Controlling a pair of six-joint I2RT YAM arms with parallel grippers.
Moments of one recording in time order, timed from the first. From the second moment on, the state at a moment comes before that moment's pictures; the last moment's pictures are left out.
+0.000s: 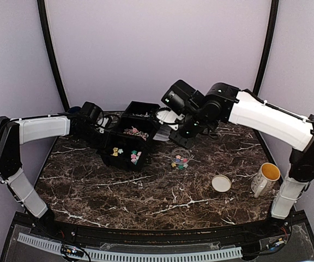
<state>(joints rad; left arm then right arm) -0.41 1.64 1.15 -0.51 0.15 -0.21 1.04 1.75 1.82 -1.11 0.37 -0.14</state>
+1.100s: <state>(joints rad) -0.37 1.72 1.10 -0.32 0.45 -0.40 1.10 1.68 1.76 -0.93 0.19 -0.17</state>
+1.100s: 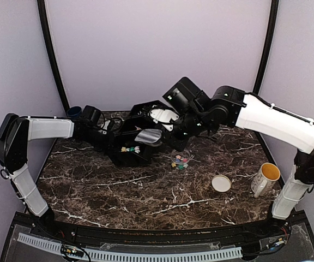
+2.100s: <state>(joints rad) -0.51 1.73 1.19 -0.57 0.10 -0.17 1.10 2.15 2.05 -1.14 0.20 -0.19</state>
